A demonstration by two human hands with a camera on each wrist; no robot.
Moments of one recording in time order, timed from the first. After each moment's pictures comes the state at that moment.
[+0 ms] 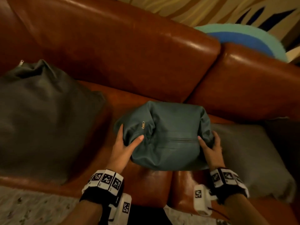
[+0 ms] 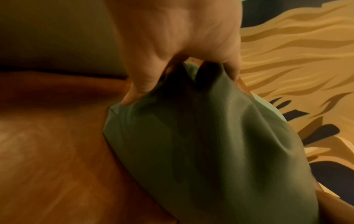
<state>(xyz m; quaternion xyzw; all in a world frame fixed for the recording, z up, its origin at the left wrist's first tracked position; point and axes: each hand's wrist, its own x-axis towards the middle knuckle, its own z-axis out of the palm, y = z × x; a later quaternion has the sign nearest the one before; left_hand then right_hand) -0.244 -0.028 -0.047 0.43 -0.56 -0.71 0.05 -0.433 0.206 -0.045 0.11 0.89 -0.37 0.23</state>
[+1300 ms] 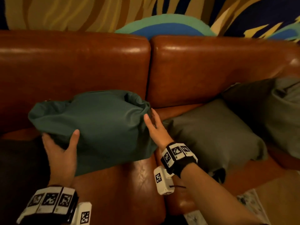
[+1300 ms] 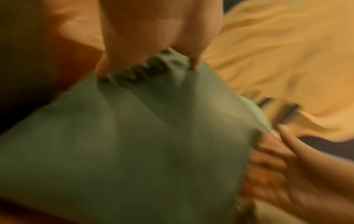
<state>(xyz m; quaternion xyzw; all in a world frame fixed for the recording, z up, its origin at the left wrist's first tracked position) -0.333 -0.106 -0.079 0.41 -0.71 -0.52 0.23 -0.480 0.129 -0.037 0.00 0.78 -0.56 0.28</state>
